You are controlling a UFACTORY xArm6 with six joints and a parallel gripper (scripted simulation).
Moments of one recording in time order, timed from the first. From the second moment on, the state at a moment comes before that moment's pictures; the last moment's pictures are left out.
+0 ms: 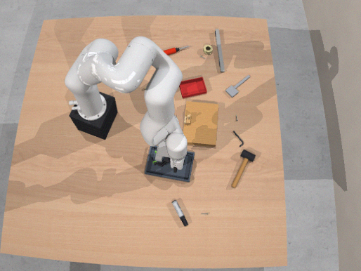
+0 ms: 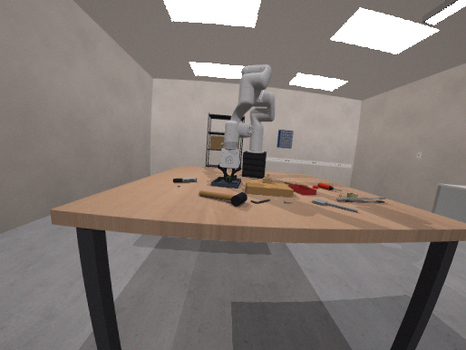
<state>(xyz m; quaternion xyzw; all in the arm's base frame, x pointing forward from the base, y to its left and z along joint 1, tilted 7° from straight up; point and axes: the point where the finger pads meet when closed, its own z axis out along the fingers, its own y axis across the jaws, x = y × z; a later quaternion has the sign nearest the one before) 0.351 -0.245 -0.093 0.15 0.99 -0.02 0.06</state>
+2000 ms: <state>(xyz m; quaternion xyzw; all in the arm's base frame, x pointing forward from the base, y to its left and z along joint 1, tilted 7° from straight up) 0.342 -0.240 -0.017 0.15 0.99 -0.02 0.06</state>
